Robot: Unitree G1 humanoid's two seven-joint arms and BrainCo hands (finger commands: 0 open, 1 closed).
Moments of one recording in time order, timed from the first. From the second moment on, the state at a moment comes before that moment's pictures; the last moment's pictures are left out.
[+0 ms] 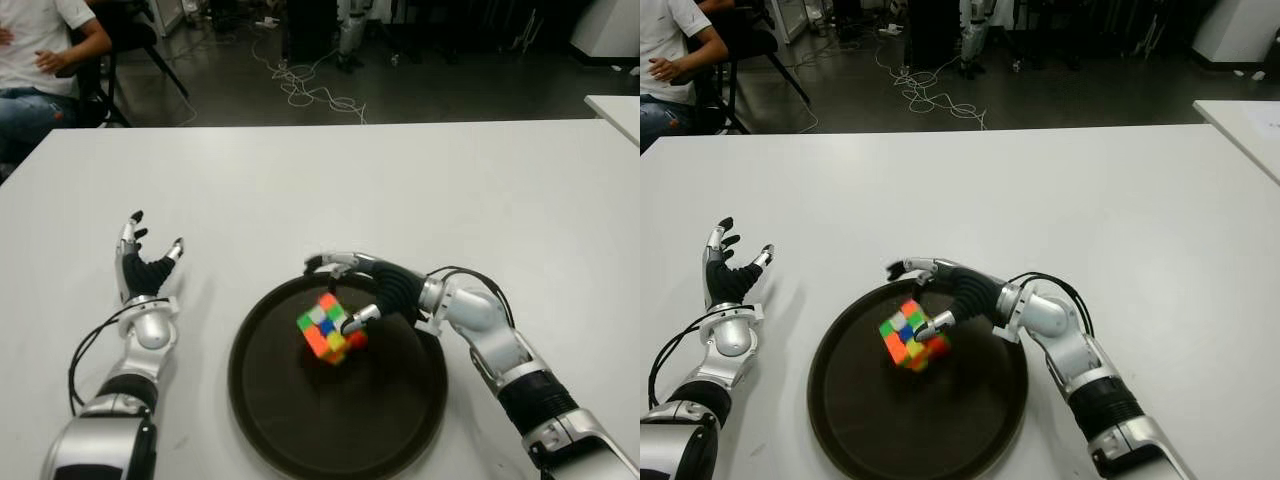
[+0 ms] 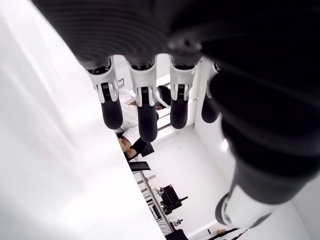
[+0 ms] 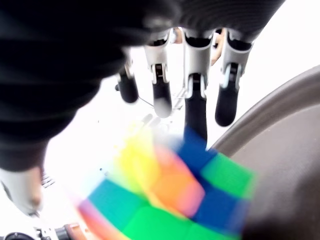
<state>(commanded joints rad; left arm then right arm) -0.49 0.24 0.05 1.22 0.23 -0.63 0.58 -0.37 -0.20 0.31 0.48 -0.05 -0.55 0.67</state>
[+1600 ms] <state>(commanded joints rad) -0.49 0.24 0.05 1.22 0.22 -0.64 0.58 -0.42 -0.18 0.27 0.55 0.03 -0.48 0.74</state>
